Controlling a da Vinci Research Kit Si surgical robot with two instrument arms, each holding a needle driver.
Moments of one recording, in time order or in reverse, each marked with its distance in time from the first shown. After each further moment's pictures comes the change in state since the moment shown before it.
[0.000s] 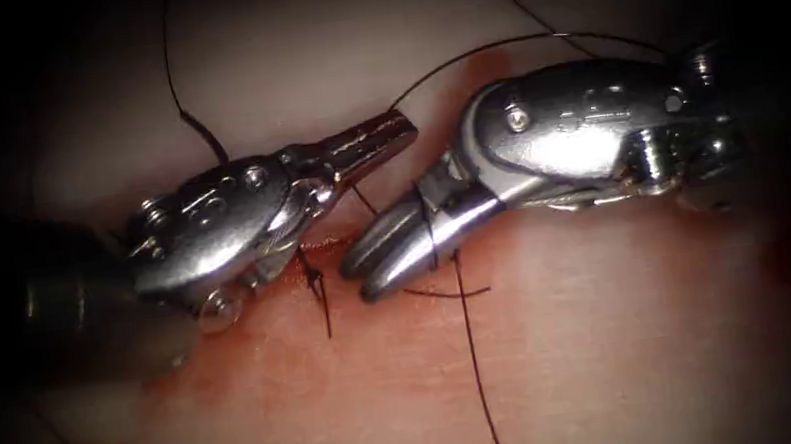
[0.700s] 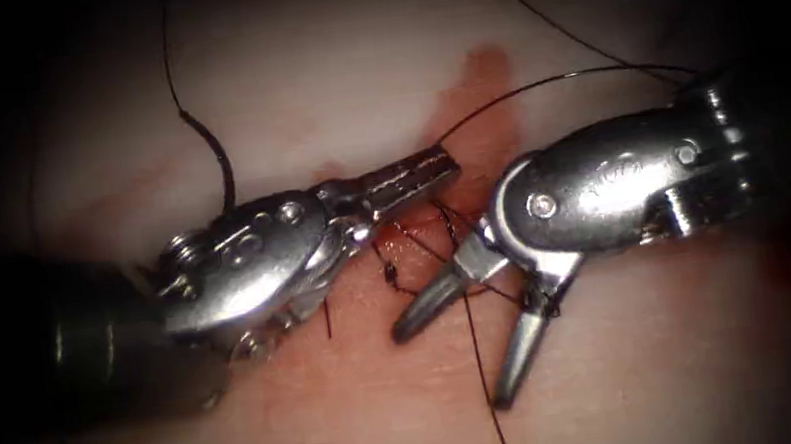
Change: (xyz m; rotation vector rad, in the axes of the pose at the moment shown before) right arm -0.004 -0.003 0.001 0.276 -0.321 -0.026; left arm 0.000 0.003 0.000 -0.050 -0.018 -0.021
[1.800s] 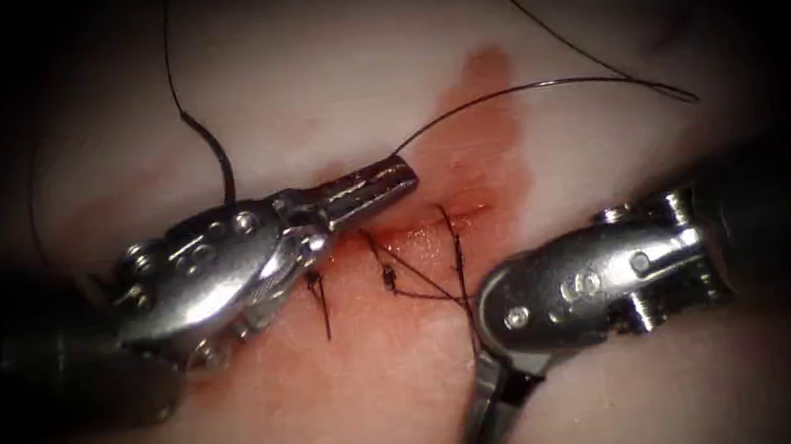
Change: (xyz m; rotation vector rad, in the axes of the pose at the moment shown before) right arm -0.004 -0.001 0.004 0.119 -0.170 0.007; left arm 0.000 -0.001 -0.002 0.003 0.000 0.002
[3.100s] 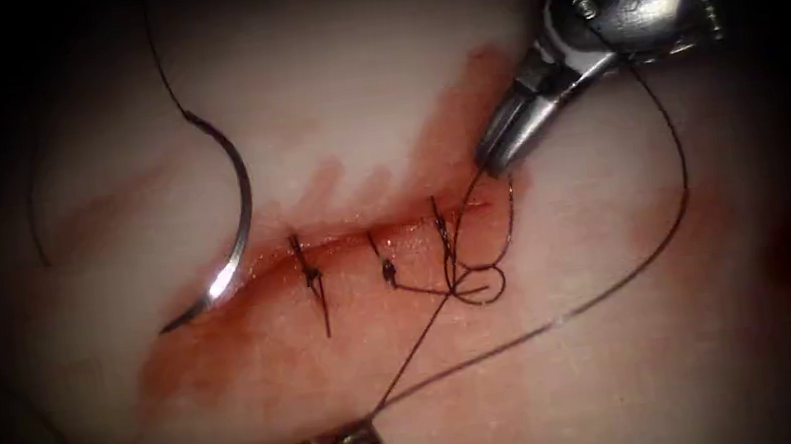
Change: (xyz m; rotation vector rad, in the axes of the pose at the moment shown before) right arm -0.002 0.003 -0.018 -0.519 0.260 0.115; left arm -0.004 0.012 -0.007 -0.029 -0.004 -0.032
